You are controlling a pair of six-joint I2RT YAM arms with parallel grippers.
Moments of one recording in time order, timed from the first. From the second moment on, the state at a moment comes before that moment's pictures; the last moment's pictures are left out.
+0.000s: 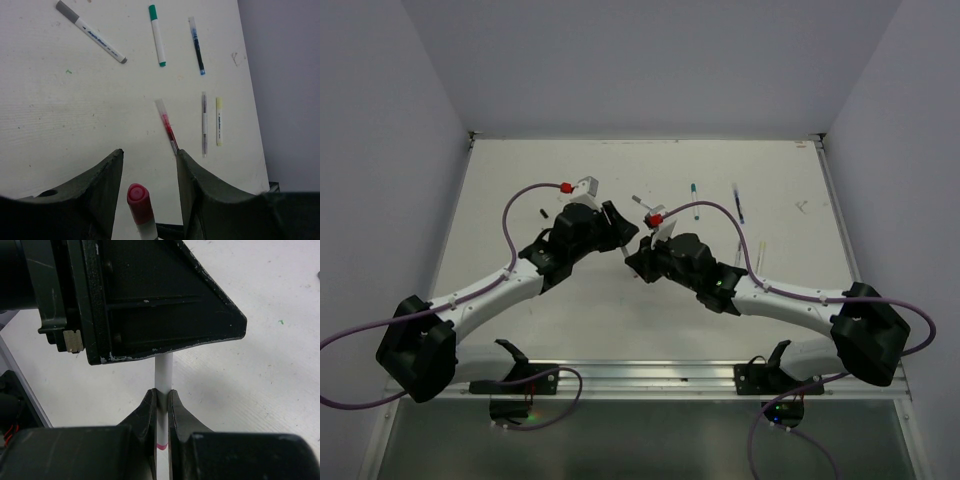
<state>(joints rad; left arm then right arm) -0.65 1.26 0.77 0.07 -0.04 -0.81 0.95 1.34 0.73 0.29 0.06 0.37</state>
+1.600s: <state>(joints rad) -0.65 1.21 0.77 0.10 -0.03 -0.78 0.96 1.39 0.74 0.35 0.06 0.36</state>
